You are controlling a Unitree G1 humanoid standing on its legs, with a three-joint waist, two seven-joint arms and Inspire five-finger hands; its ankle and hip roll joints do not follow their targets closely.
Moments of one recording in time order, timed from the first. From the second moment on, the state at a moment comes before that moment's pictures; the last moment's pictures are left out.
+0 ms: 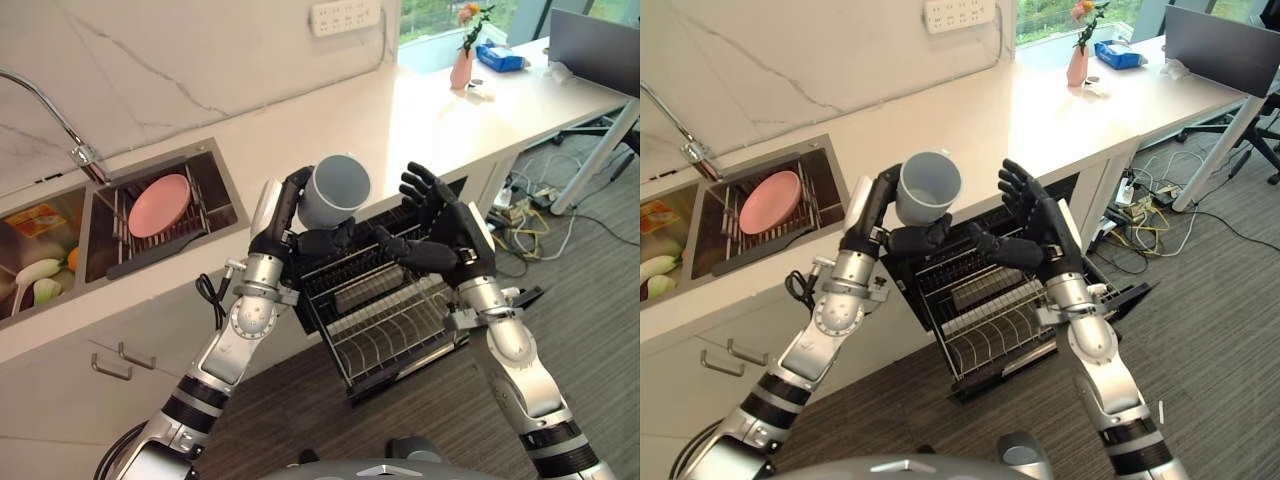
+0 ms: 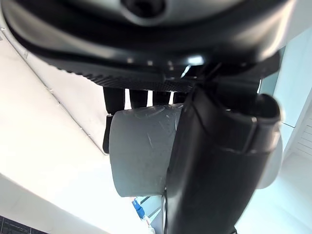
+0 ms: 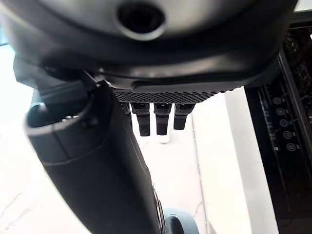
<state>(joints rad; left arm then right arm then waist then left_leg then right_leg) -0.24 0.35 -0.34 -0.03 0.19 -0.13 0.36 -0.04 -0.43 0.18 -0.18 0.42 -0.21 -0.10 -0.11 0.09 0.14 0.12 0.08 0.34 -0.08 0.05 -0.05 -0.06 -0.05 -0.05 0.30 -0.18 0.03</state>
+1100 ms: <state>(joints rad) -0.31 0.29 -0.43 0.16 0.27 -0.11 0.43 -0.07 -0.45 0.39 -0.17 0.62 -0.15 -0.09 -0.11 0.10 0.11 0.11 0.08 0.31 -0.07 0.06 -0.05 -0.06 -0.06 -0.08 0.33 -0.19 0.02</state>
